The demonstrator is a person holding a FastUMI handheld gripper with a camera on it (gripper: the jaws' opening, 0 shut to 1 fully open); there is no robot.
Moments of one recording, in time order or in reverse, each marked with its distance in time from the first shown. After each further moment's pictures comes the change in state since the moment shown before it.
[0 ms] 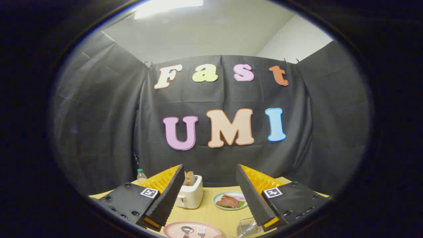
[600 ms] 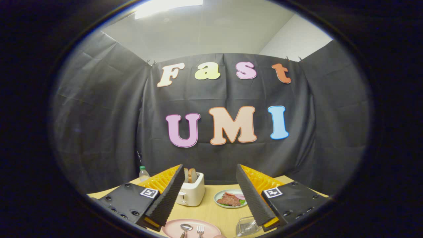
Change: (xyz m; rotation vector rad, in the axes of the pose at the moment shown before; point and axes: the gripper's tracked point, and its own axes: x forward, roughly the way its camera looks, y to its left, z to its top) arm -0.003 -0.002 -0.004 0.006 0.018 0.039
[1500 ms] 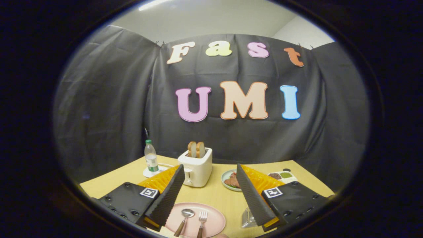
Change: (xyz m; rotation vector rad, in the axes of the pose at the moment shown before) arm -0.006 0.018 -0.100 -0.054 0.211 0.079
